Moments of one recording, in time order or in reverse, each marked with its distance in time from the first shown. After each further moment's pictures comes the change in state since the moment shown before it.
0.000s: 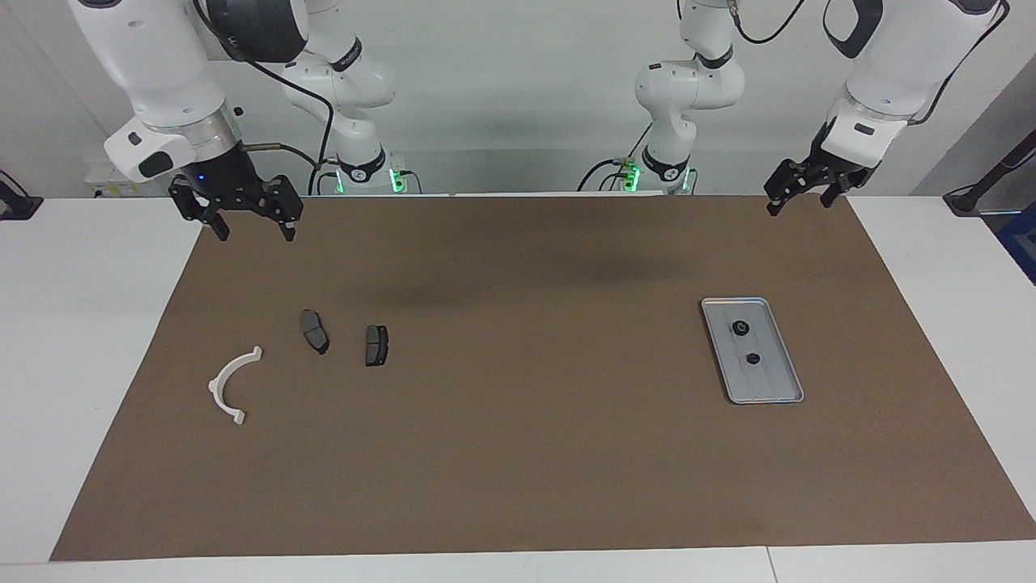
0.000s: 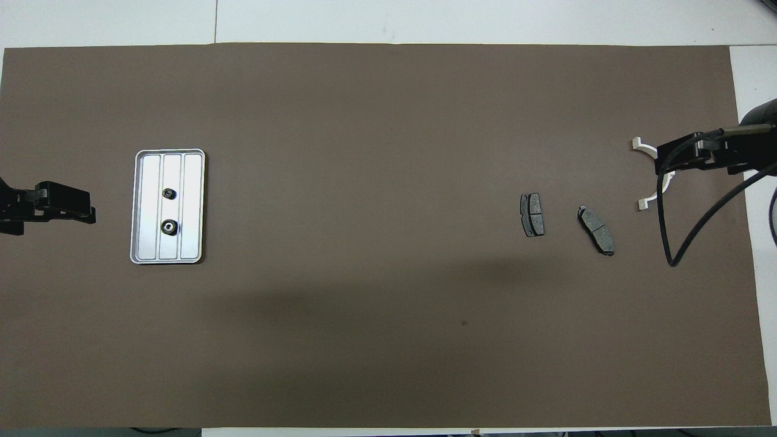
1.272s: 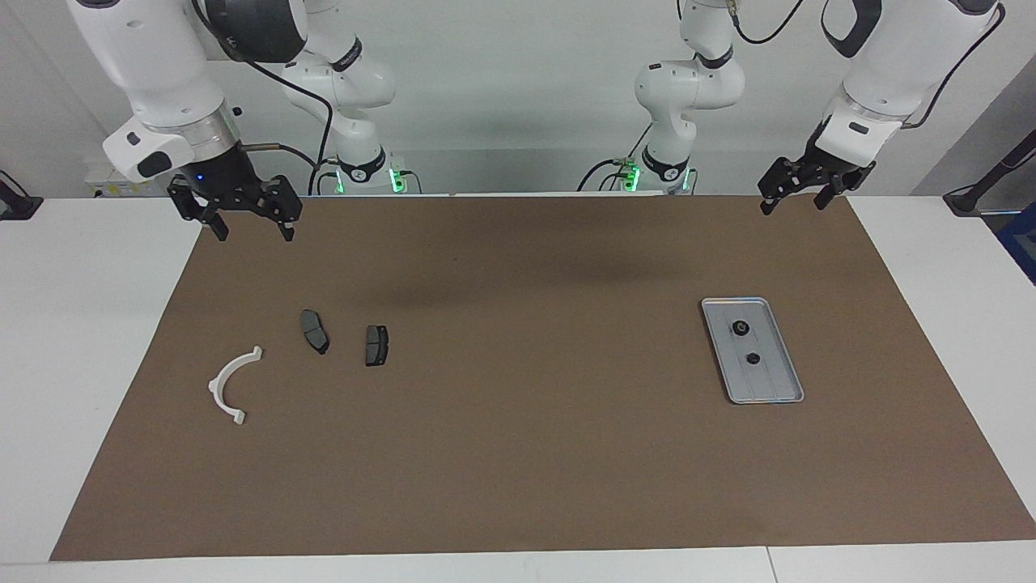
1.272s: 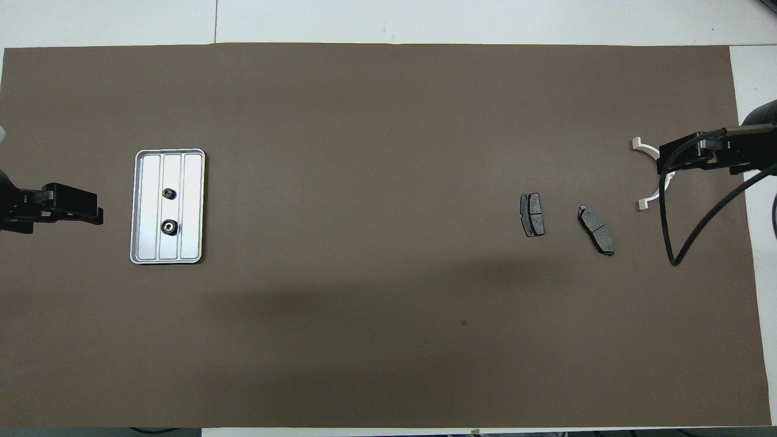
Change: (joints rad) left arm -0.001 0.000 -0.005 -0.001 -0.030 0.001 0.035; right arm -0.005 0.000 -0.001 0.000 0.000 0.000 0.000
